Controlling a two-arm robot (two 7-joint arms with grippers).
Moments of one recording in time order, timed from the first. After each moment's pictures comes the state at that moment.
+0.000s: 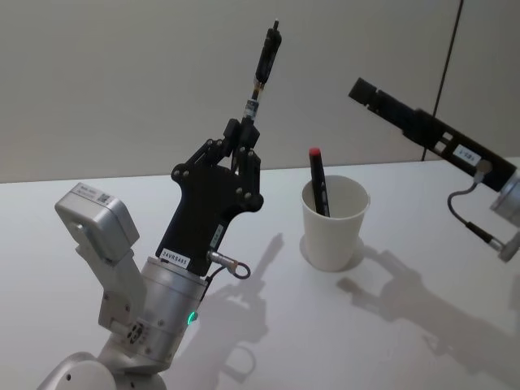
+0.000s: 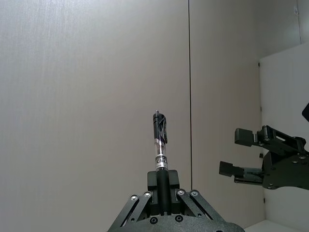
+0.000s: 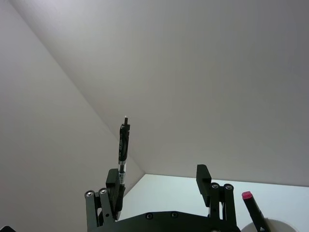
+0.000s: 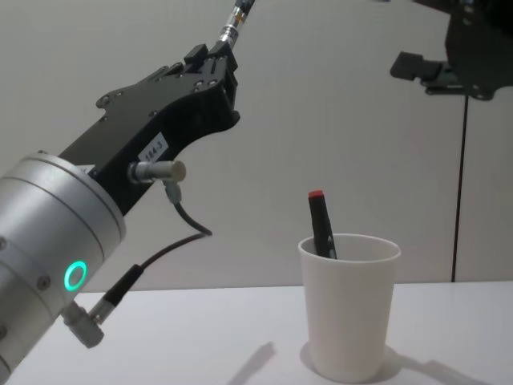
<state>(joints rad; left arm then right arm) -0.01 0.28 0.40 -1.77 -0.37 -0.44 -0.09 0.18 0.33 -0.15 -1.85 1.09 0.51 0.36</state>
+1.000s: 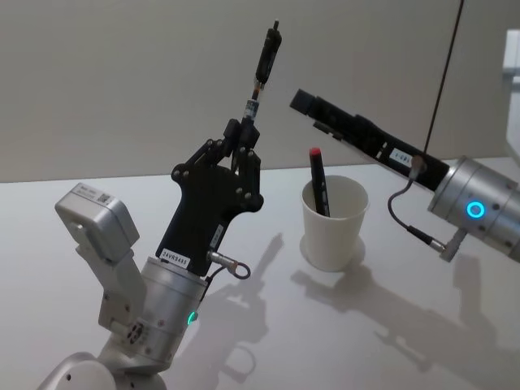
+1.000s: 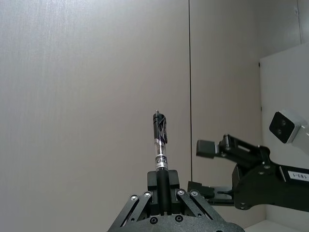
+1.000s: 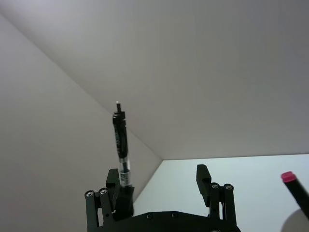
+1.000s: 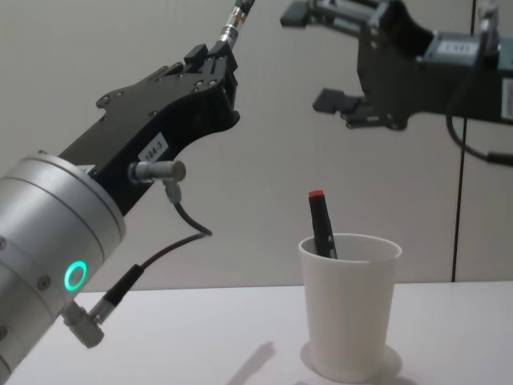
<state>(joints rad) -0.01 0.28 0.40 -1.77 -0.37 -0.44 -0.09 0.25 0.24 -0.24 -1.78 1.18 0.59 0.22</state>
